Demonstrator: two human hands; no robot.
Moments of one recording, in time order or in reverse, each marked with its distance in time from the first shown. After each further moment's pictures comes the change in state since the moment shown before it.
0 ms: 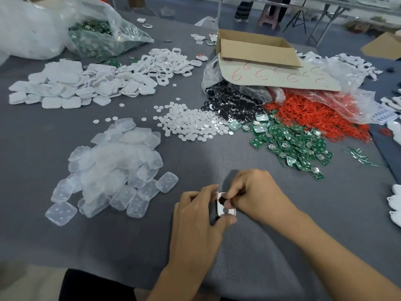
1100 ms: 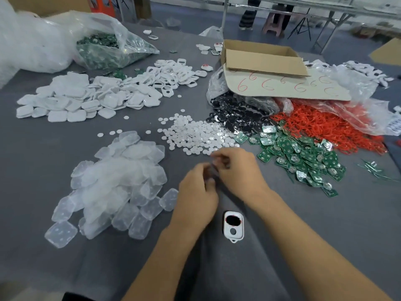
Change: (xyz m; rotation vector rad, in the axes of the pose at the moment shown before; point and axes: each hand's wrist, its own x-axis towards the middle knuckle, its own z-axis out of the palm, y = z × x) left_hand 0.091 0.010 -0.018 -0.182 -0.028 -0.180; right_hand 0.087 -0.023 0.008 0.081 0.261 -0.027
